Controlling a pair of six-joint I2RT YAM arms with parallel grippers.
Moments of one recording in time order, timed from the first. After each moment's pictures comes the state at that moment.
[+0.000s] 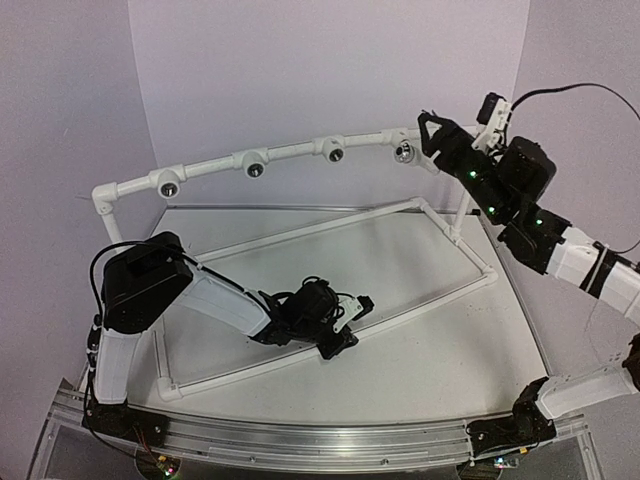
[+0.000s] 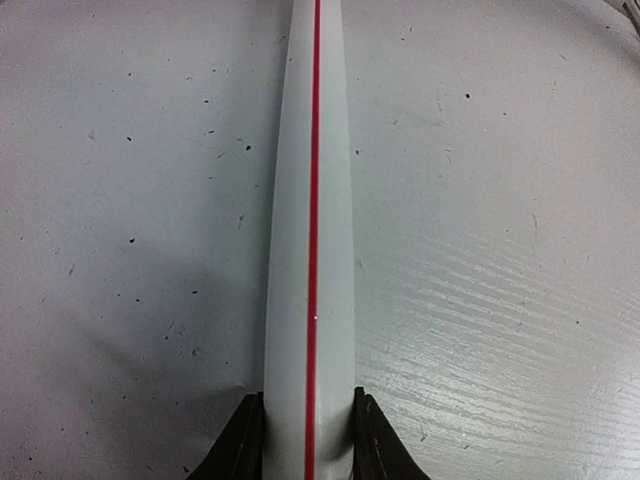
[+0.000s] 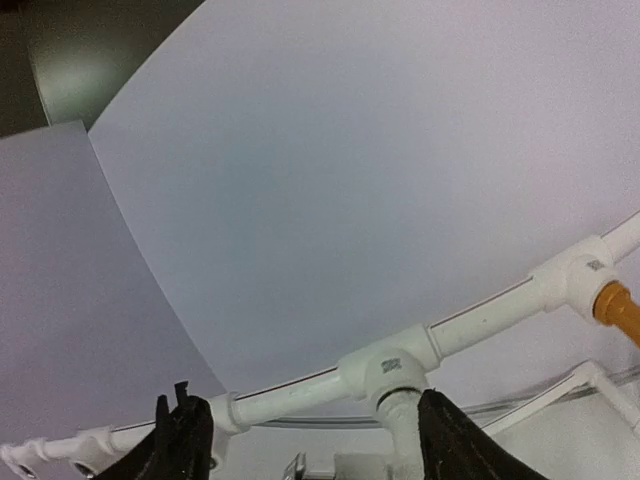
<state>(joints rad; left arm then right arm) -1.09 2.13 1.19 0.20 0.08 0.03 0.67 1.24 1.14 0.36 0.29 0.41</state>
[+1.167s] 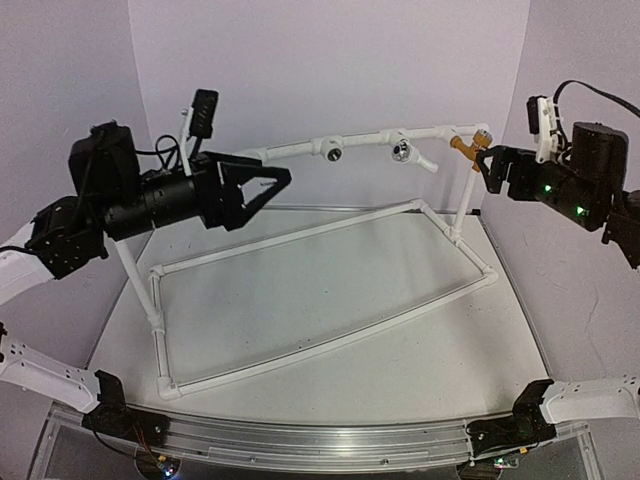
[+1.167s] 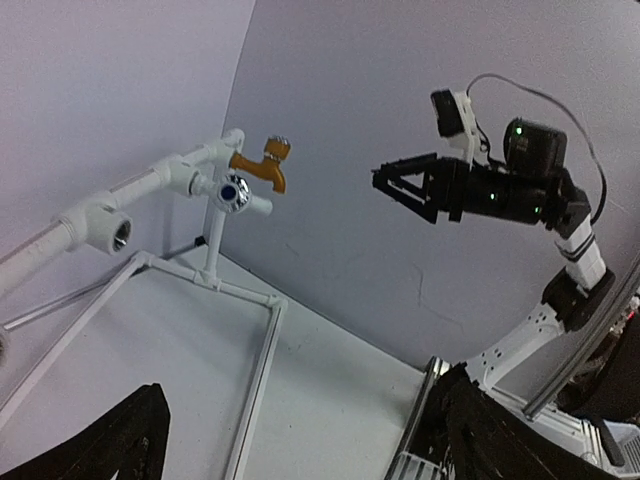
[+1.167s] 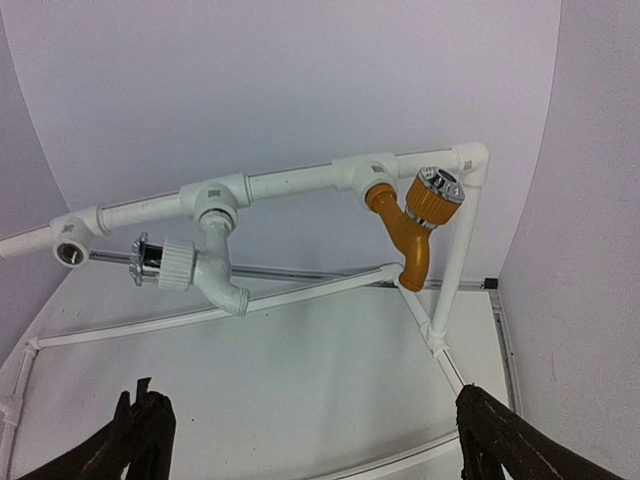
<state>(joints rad) -1.09 1.10 1.28 -0.17 0.03 -0.30 0.67 0.99 1.46 -0.69 0.45 0.17</state>
